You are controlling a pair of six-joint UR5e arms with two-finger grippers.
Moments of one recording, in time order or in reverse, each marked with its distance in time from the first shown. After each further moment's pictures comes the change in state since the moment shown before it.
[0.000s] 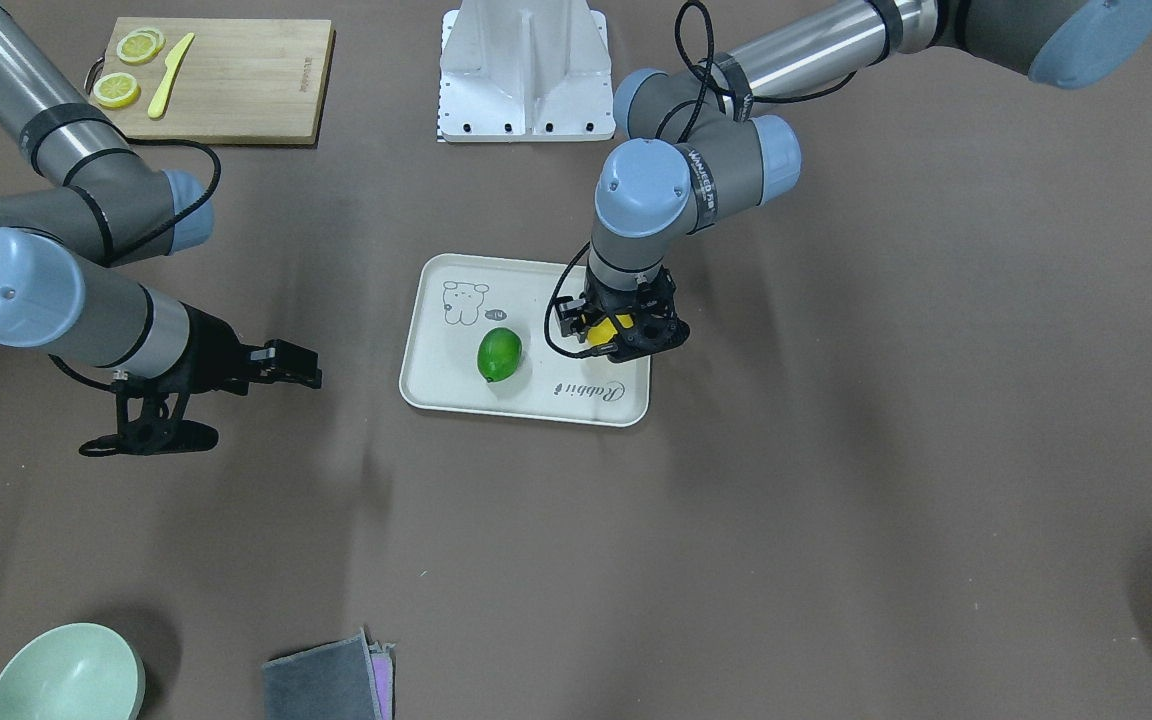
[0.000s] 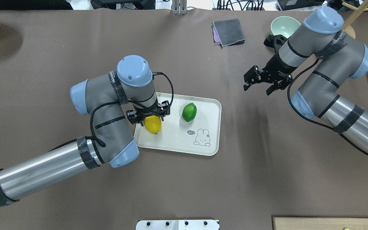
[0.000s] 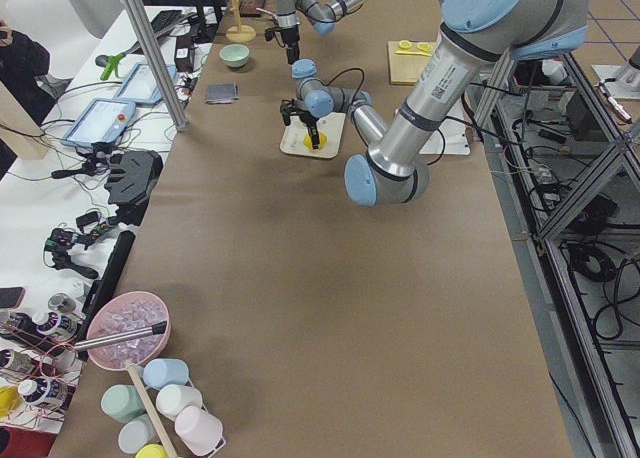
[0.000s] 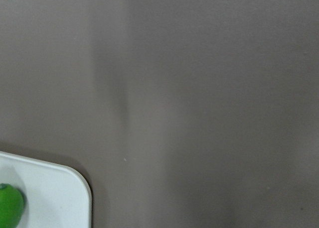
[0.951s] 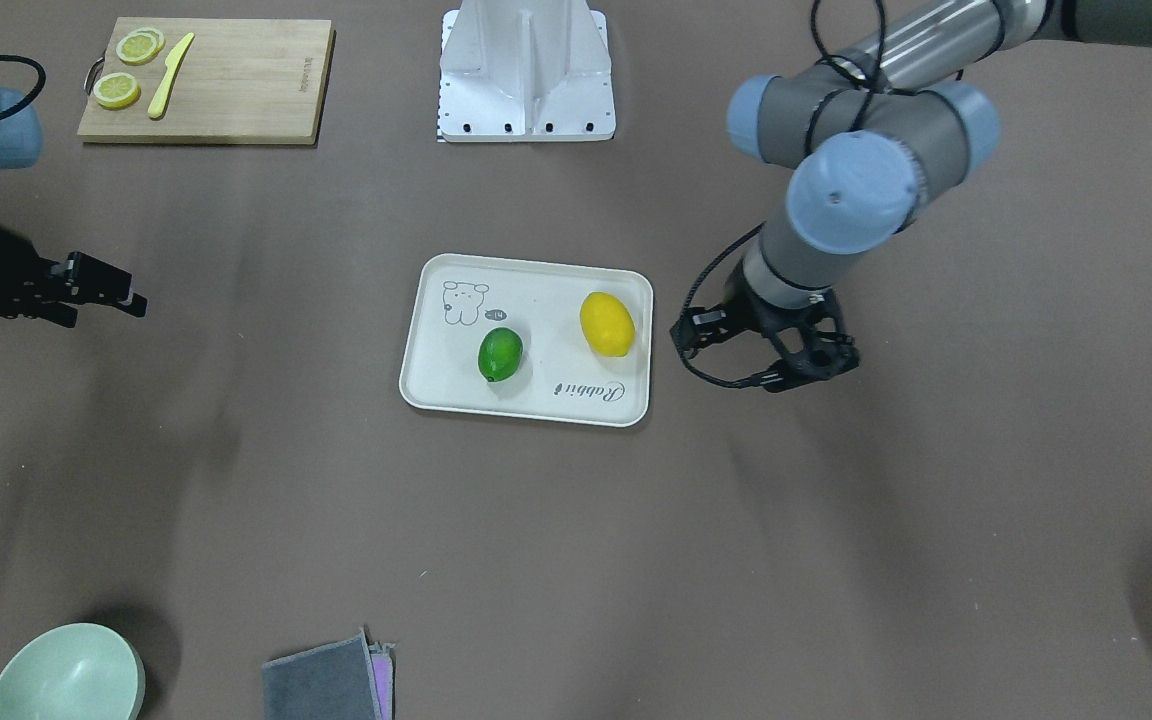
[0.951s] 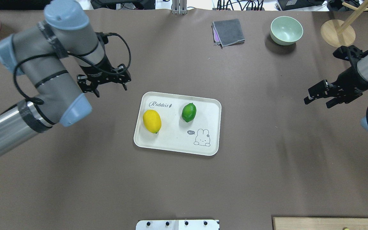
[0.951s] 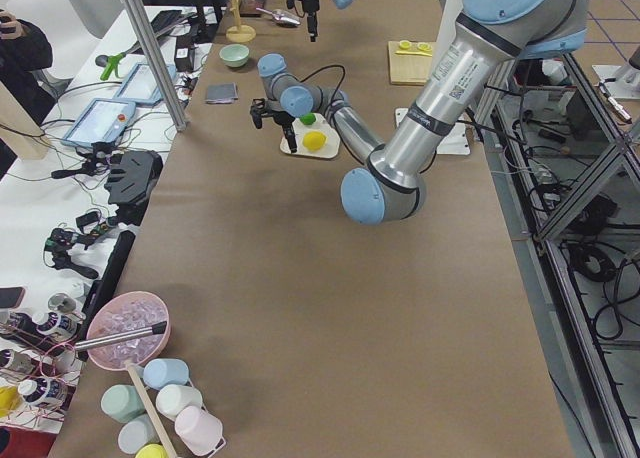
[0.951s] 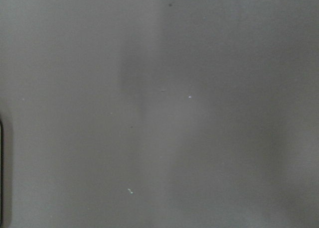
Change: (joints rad) left arm -0.295 0.179 -0.198 0.164 -0.238 0.301; right arm 0.156 -0.372 0.256 0.004 0.046 -0.202
